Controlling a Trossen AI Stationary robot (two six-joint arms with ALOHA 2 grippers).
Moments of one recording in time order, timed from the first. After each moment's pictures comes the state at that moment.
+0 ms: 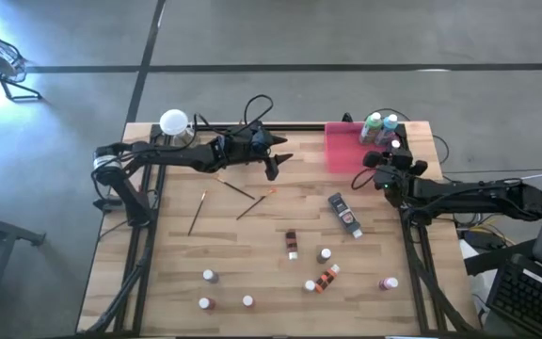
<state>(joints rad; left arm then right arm) 0.35 1.64 1.01 0.44 0.03 0.02 -0.30 0.77 0.13 0.10 1.44 0.64</state>
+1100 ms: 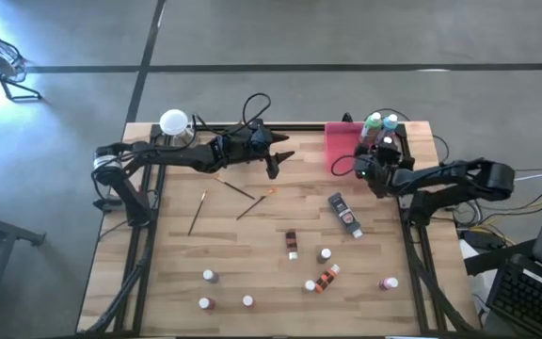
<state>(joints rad) 0.35 1.64 1.01 0.51 0.04 0.03 -0.47 1.29 0.23 0.33 1.40 0.74</state>
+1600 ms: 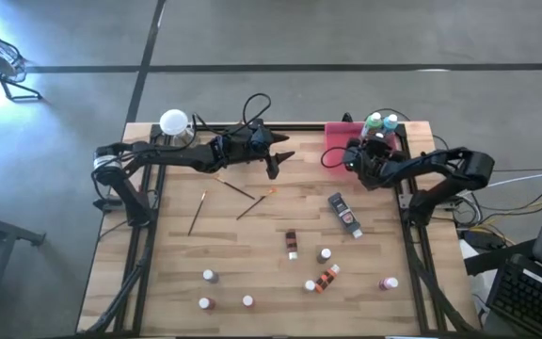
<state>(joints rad) 0.35 1.64 1.01 0.50 0.04 0.03 -0.53 1.49 0.37 0.34 1.36 0.76</state>
